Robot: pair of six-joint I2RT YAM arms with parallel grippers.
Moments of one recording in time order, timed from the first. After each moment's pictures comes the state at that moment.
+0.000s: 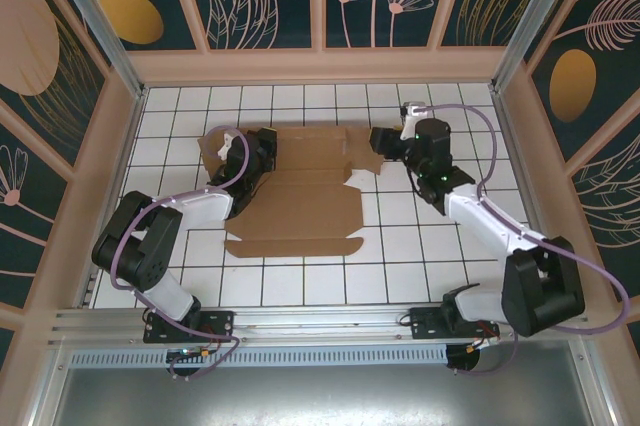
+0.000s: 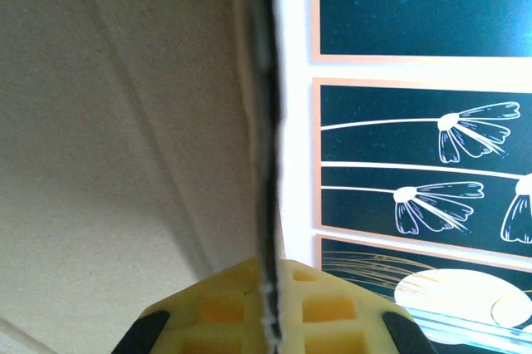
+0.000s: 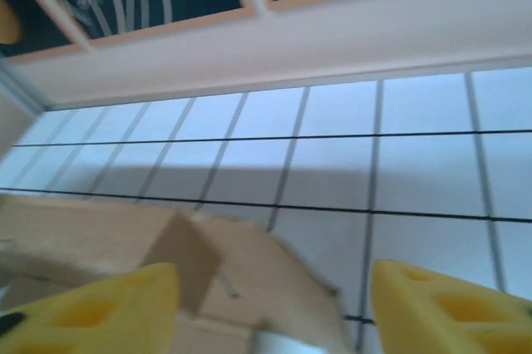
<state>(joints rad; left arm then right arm) -0.48 1.64 0.77 0.59 -0.18 -1.62 0.35 1.34 0.85 0.14 -0.06 0.26</state>
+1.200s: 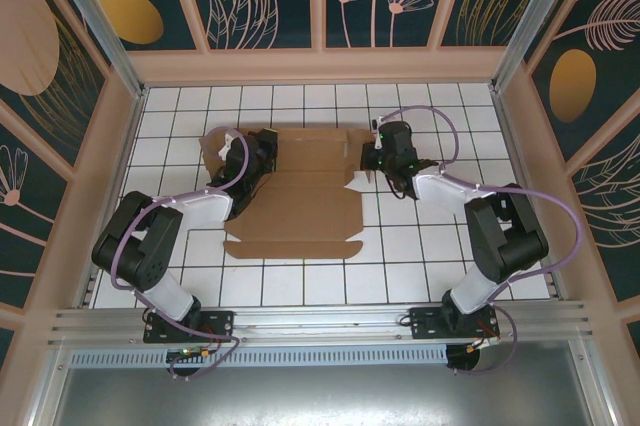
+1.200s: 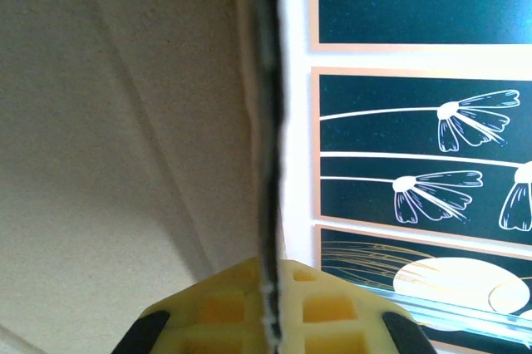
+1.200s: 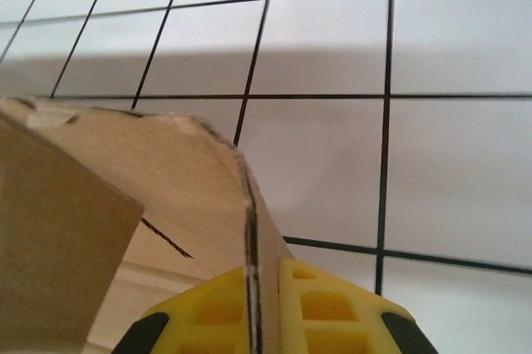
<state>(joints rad) -0.48 1.64 0.76 0.61 -0.15 -1.62 0.46 1.63 0.92 0.08 0.04 0.40</state>
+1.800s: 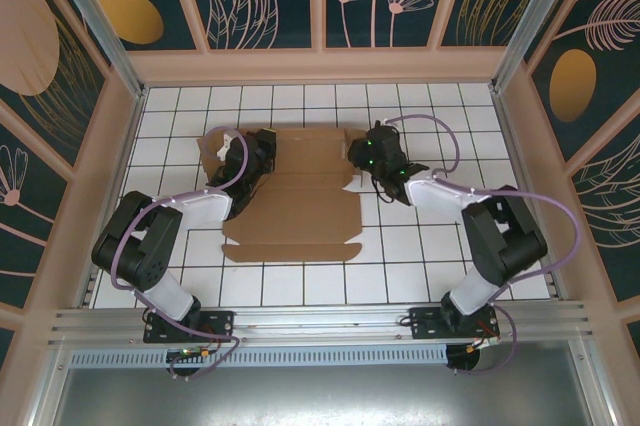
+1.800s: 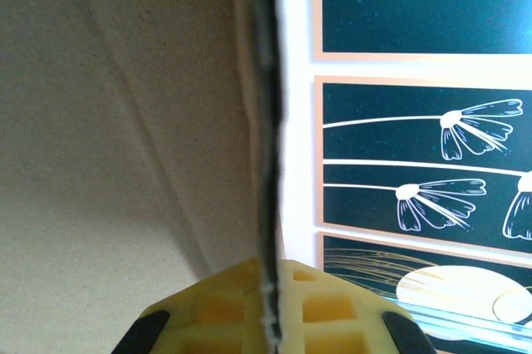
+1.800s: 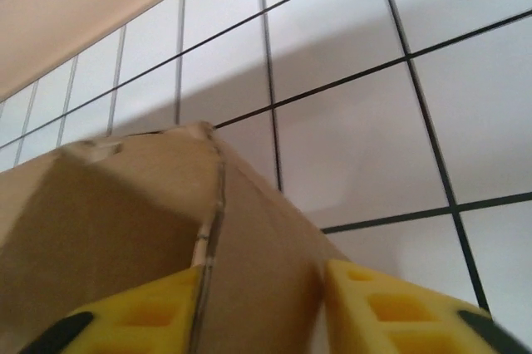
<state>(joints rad) -0.47 1.64 0.76 0.61 -0.16 -1.62 0.53 1.59 0.89 0.12 0.09 0.69</state>
